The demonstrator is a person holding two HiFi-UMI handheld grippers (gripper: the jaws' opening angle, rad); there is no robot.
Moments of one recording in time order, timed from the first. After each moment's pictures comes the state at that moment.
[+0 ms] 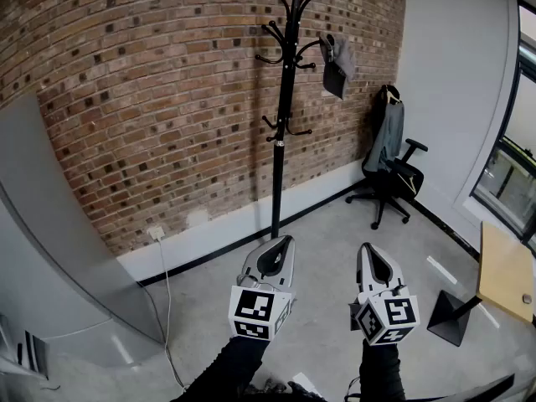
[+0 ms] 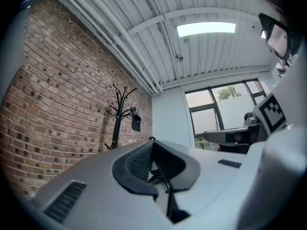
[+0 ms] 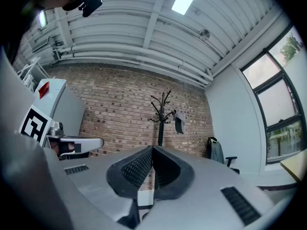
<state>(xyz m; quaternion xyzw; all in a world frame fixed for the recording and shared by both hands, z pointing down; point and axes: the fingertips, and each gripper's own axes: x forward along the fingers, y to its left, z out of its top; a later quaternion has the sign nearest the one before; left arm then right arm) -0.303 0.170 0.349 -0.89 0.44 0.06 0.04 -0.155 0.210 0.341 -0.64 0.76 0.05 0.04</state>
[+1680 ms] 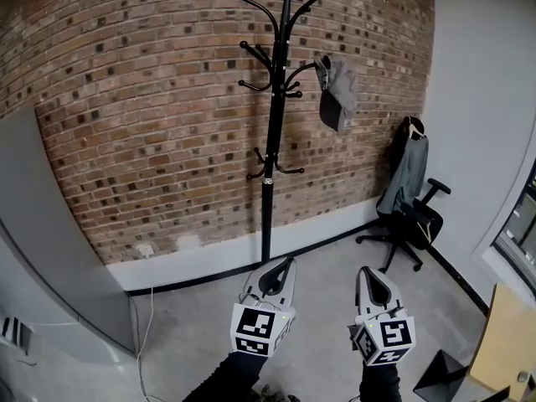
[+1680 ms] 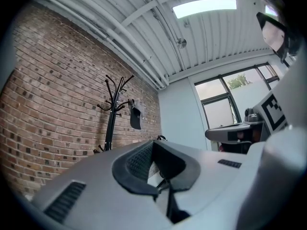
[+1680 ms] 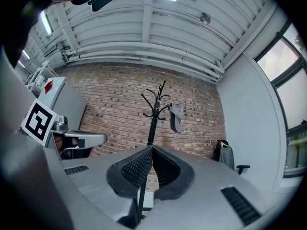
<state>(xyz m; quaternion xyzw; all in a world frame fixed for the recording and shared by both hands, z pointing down) -0.150 0.020 0.357 -0.86 0.51 0.05 0.06 -0.001 0.043 0.350 -0.57 0.82 0.08 0.01</state>
